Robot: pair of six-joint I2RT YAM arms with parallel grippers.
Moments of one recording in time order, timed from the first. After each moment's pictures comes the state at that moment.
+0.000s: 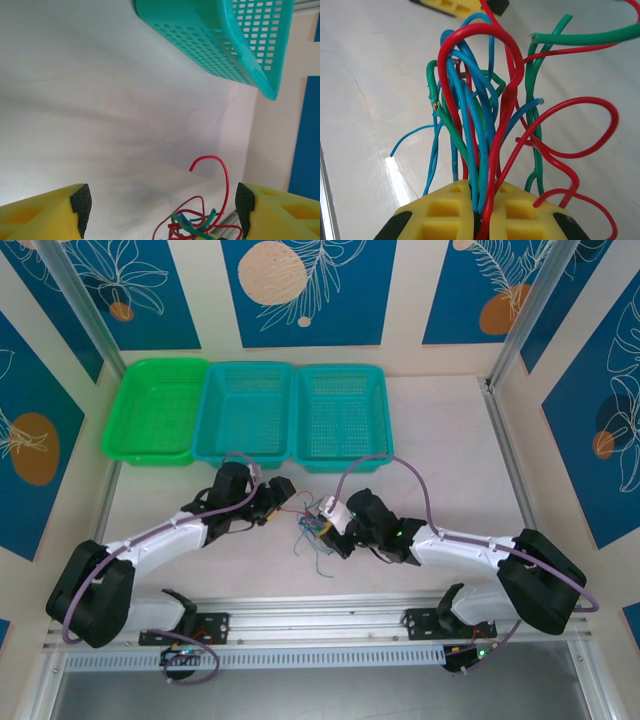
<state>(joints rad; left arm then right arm) -0.52 1.29 0.61 0.04 0.38 -1.13 0.86 1.29 0.55 0.03 -0.21 -0.05</state>
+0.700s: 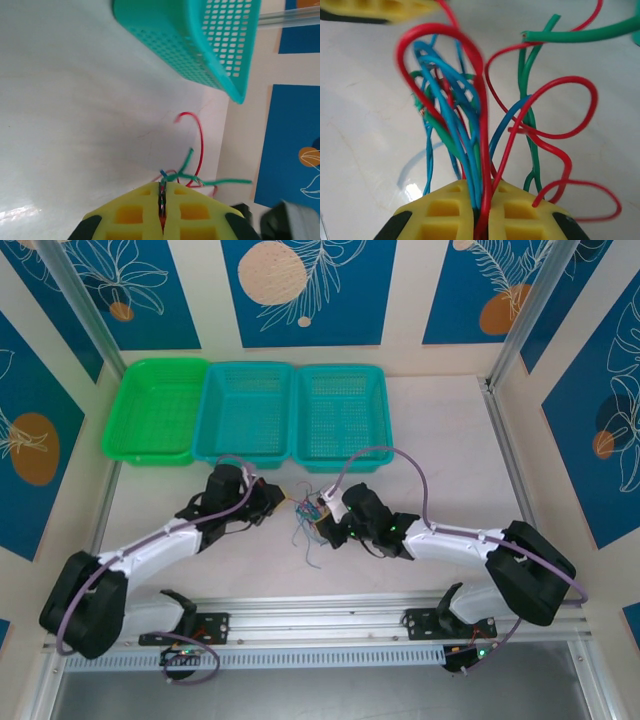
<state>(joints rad) -0.49 1.19 0.56 0.09 0.39 -1.20 0.85 1.36 0.59 0.08 -0.13 0.19</state>
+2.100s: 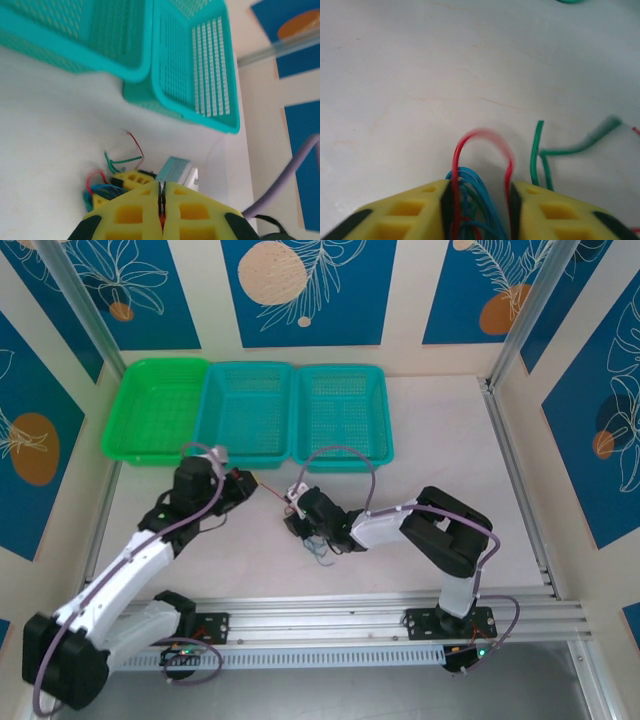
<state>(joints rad) -0.38 0.91 0.69 -0.27 0.23 -0.88 0.96 1.82 0.81 0.30 0.14 0.22</state>
